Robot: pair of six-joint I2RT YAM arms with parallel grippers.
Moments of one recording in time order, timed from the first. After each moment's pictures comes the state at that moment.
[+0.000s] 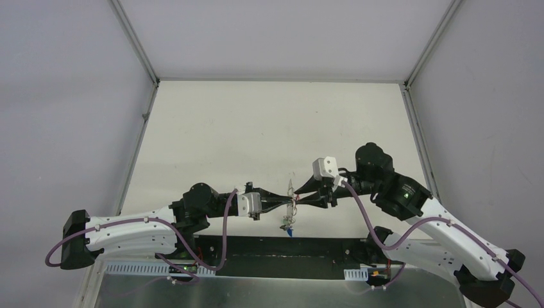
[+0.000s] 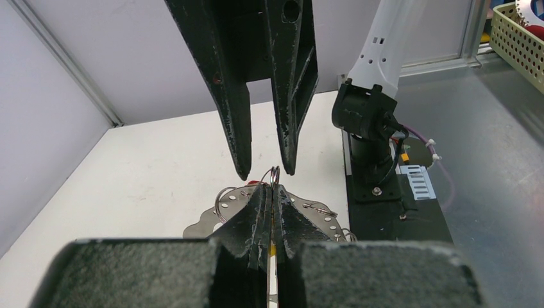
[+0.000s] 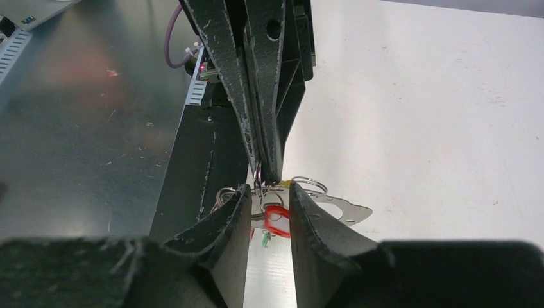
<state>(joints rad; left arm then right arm) -1.26 0.76 0.47 0.55 0.22 0.19 0.90 0.78 0.93 -0.50 -0.73 -0.33</state>
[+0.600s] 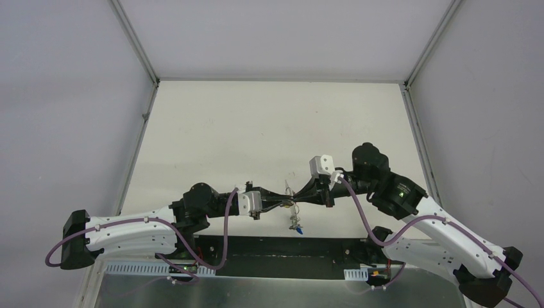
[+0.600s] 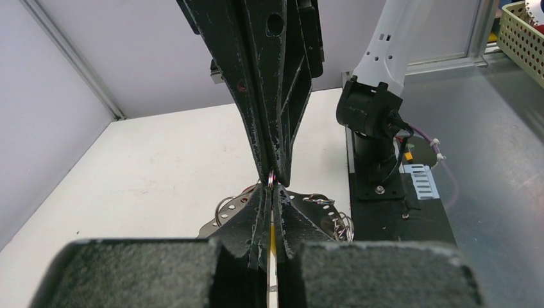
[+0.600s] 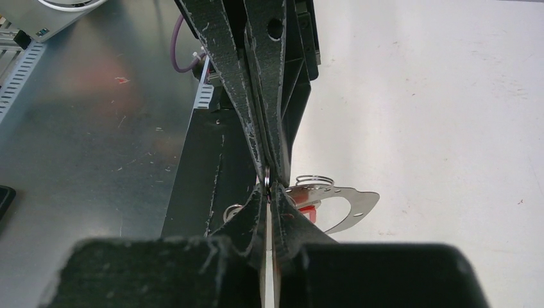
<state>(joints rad) -1.26 0.76 0.47 0.54 0.21 0.18 0.90 0.80 0.91 -0.45 -0.74 -0.25</state>
